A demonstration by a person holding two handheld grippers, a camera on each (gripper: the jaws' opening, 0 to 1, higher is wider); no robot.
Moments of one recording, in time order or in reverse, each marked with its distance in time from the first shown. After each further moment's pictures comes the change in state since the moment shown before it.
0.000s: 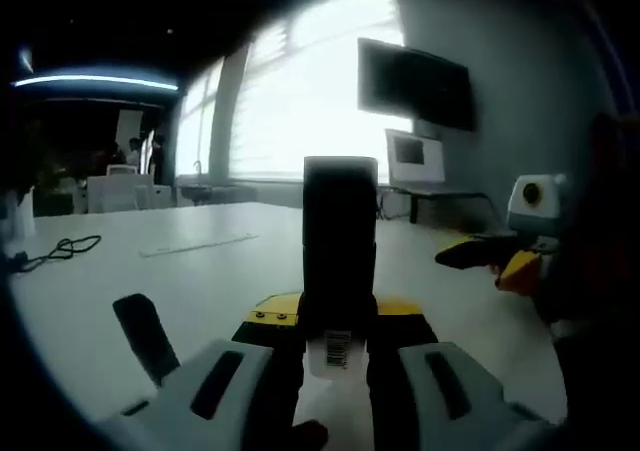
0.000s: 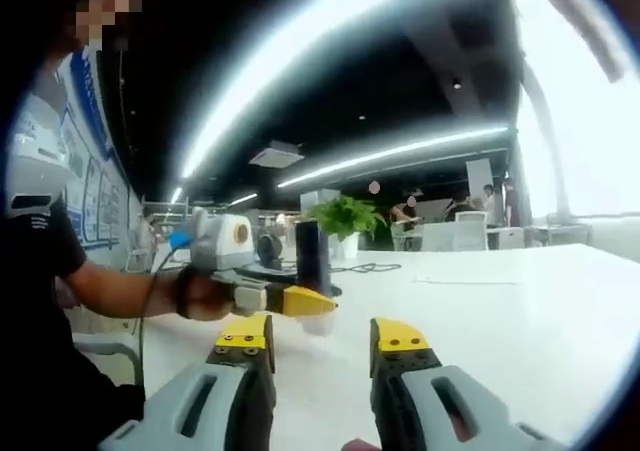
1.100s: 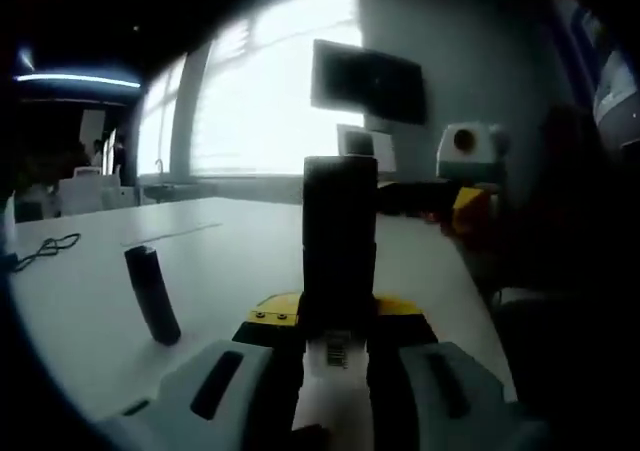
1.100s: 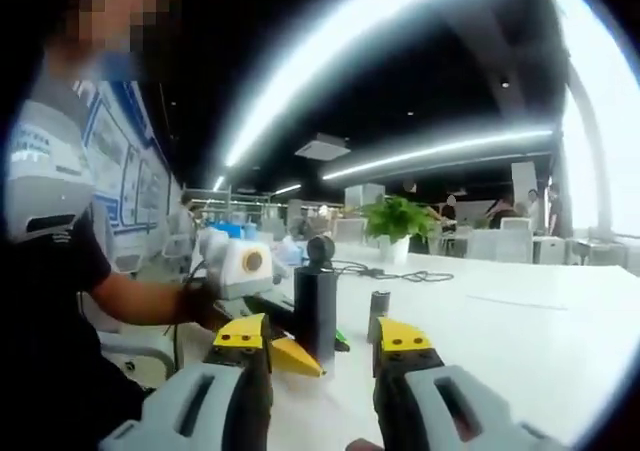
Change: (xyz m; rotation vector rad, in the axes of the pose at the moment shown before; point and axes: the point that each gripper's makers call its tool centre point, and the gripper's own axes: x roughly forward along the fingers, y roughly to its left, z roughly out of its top) left arm -0.074 -0.035 -0.014 0.034 0.026 -0.186; right arm 0.030 0.072 0.024 -0.071 0.041 0.188
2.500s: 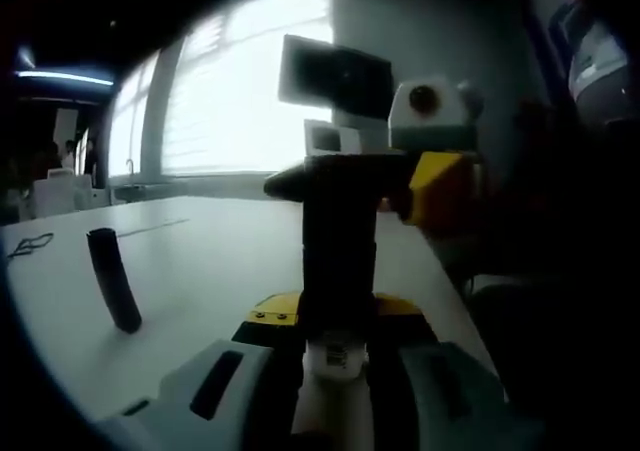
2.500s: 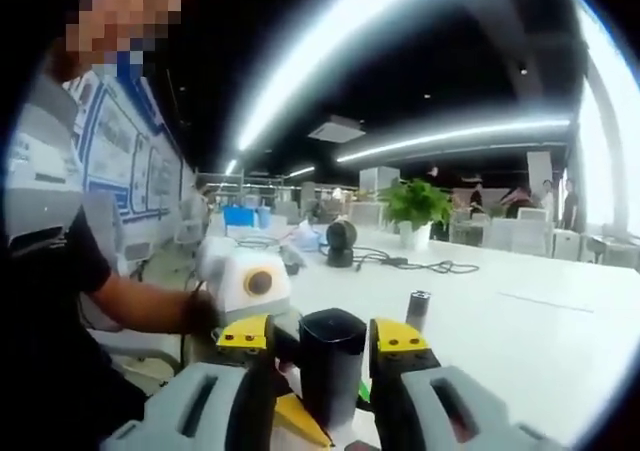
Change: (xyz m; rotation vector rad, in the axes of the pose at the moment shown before) left arm -0.002 -0.032 -0.020 0.011 0.002 -0.148; right arm 0.051 0.039 0.000 -0.005 0.066 0.079
